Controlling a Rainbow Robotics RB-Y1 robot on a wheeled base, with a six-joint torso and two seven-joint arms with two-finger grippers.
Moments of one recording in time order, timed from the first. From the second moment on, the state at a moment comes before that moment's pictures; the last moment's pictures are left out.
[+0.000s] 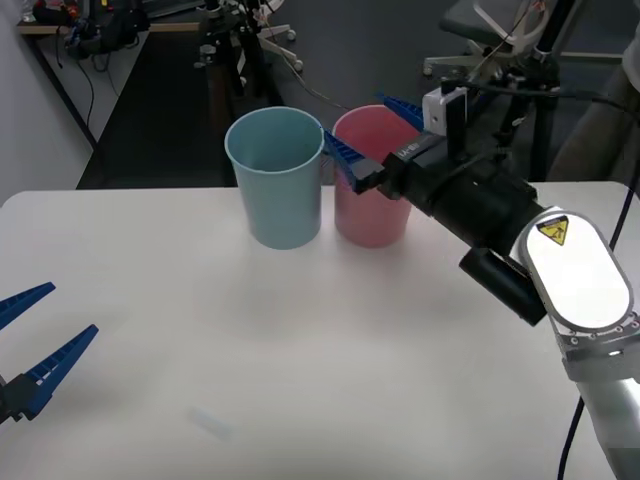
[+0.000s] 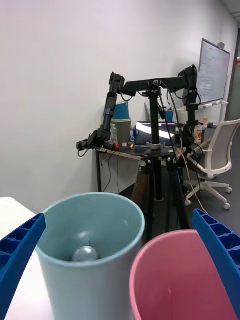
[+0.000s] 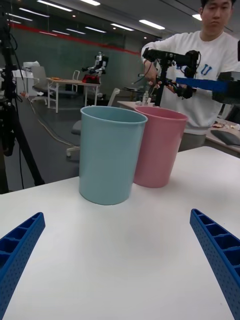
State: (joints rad) right arm -0.33 -0.30 0.10 -1.74 1.70 -0.52 -0.52; left arm 0.35 0.40 0.52 -1.66 -0.96 -1.22 0.00
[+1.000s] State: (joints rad) right arm 0.16 -0.41 -0.45 -1.77 1.22 -1.08 -0.09; left arm 0.35 0.40 0.52 -1.66 -0.96 -1.22 0.00
